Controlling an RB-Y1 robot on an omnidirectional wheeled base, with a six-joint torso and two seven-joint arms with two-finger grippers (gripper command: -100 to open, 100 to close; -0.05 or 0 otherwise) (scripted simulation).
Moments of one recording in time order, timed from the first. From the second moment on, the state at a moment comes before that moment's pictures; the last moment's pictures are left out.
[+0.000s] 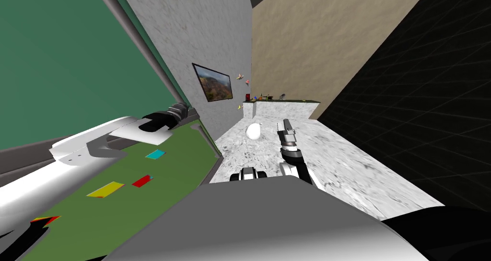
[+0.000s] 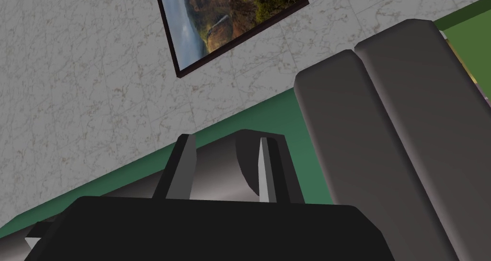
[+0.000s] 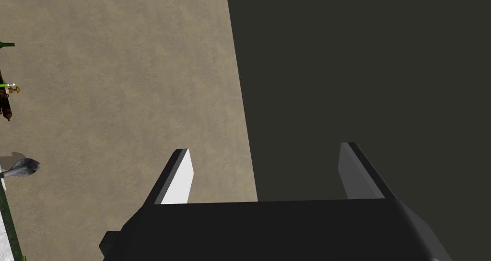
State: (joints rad) left arm -0.02 1.32 0.26 -2.12 0.13 0.74 0.55; right arm 0.49 -0.01 0.03 -2.28 0.12 -0.54 0.05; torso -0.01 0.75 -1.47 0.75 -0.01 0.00
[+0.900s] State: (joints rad) left arm -0.06 1.36 0.20 -1.98 0.06 0.53 0.64; right arm 0.49 -0.01 0.03 -2.28 0.12 -0.54 0.05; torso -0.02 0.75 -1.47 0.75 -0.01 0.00
